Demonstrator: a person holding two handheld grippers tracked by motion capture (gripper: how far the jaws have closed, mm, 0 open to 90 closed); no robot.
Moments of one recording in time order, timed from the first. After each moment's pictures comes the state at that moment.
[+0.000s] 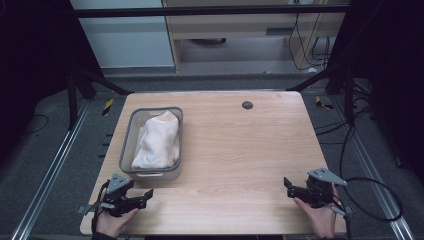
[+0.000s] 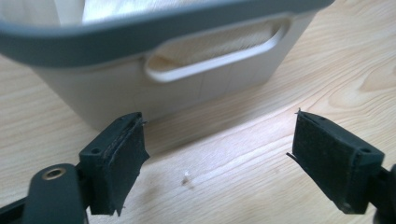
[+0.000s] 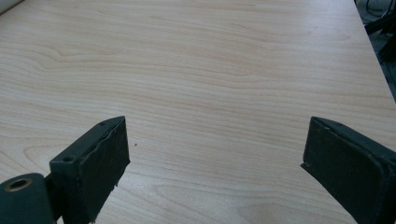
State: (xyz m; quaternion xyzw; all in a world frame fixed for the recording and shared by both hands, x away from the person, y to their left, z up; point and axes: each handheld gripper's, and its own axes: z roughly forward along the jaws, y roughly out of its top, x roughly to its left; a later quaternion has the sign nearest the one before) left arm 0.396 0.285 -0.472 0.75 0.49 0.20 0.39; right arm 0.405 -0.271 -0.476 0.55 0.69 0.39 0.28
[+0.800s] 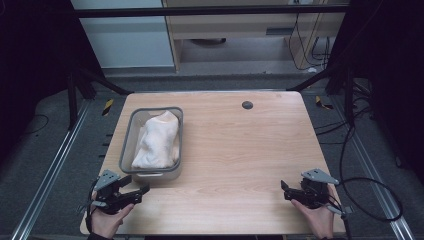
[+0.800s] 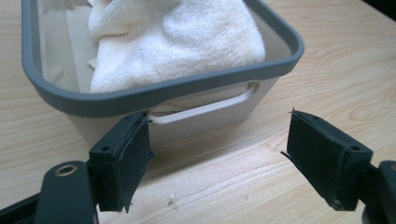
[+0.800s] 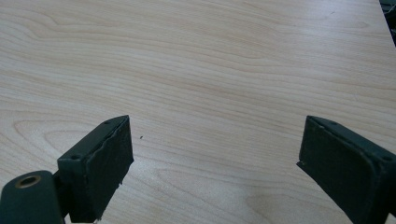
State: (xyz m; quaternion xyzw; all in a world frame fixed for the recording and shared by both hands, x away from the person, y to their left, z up) left arm 0.391 0.291 -0.440 0.72 0.50 0.19 0.44; right arm 0.407 -0.264 -0.484 0.54 0.72 0.35 0.27
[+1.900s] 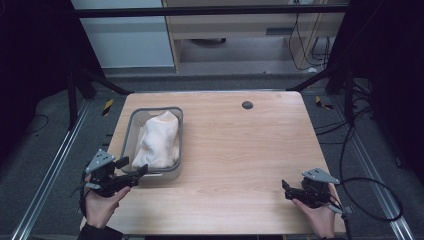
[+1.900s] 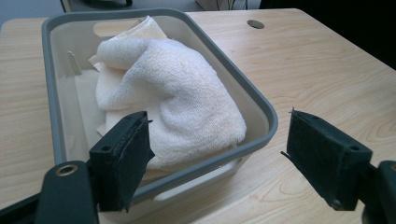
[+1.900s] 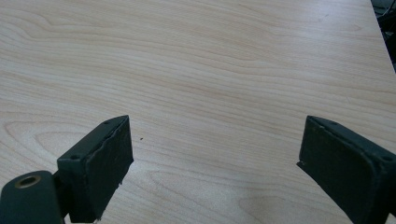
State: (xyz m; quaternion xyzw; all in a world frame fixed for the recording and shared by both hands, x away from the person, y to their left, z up) left arm 0.416 0.287 -0.387 0.72 0.48 0.21 0.46; right arm 0.409 -0.266 -0.484 0.54 0.71 0.35 0.28
